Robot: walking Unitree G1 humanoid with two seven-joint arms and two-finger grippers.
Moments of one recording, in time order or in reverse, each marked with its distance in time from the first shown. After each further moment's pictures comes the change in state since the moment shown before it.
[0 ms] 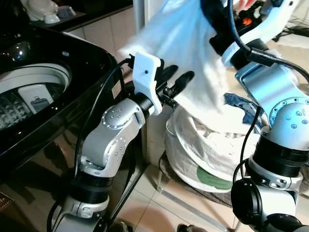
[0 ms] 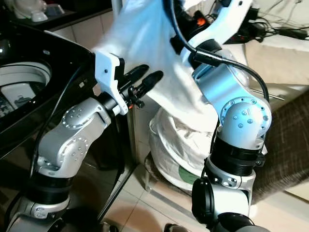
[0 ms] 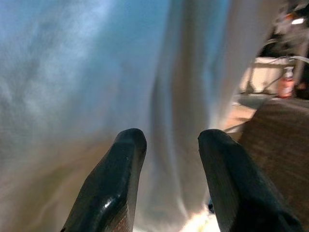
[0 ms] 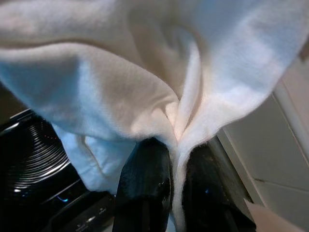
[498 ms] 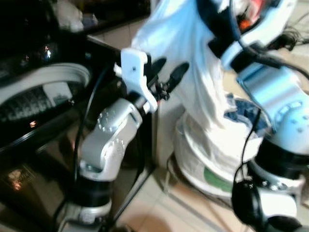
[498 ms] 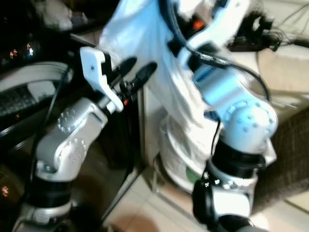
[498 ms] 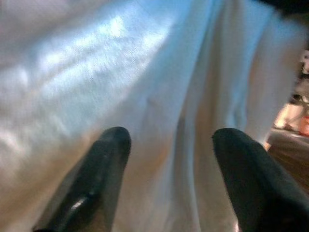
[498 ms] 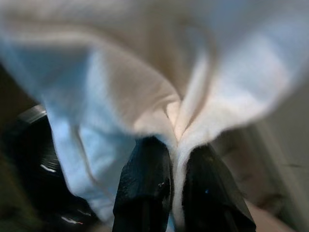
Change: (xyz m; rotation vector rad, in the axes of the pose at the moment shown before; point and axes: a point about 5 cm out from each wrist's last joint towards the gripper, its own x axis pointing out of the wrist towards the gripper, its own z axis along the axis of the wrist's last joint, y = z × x) left arm -0.012 0.003 0.007 -0.078 -0.090 0.026; right arm -0.007 -0.002 0.002 -0.054 0.033 -0.051
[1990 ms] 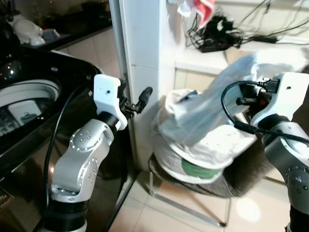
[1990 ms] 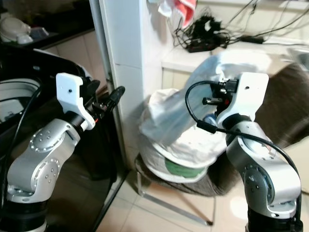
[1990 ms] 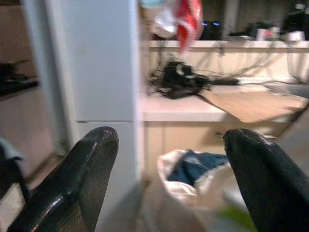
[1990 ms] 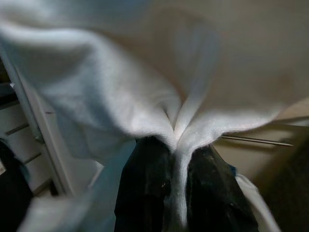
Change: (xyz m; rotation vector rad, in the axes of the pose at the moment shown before) left arm -0.054 0.043 -0.020 0.148 0.169 0.298; right arm -0.089 -0.087 -0.047 -0.531 0.165 -0.472
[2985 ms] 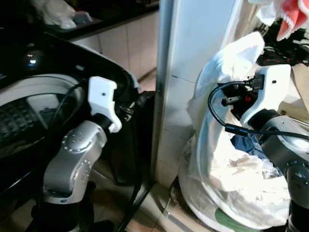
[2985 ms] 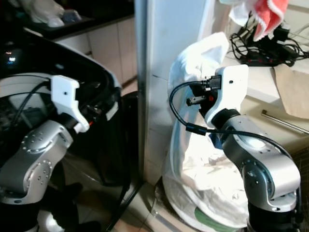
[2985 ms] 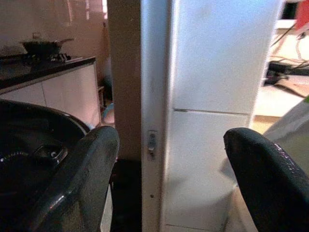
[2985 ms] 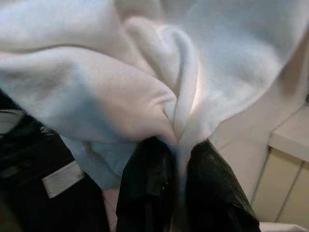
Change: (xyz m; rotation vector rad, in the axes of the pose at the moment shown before) left arm -0.006 0.004 -0.003 0.035 0.035 -0.064; right arm 0.002 0.021 0.012 -0.016 0.000 0.278
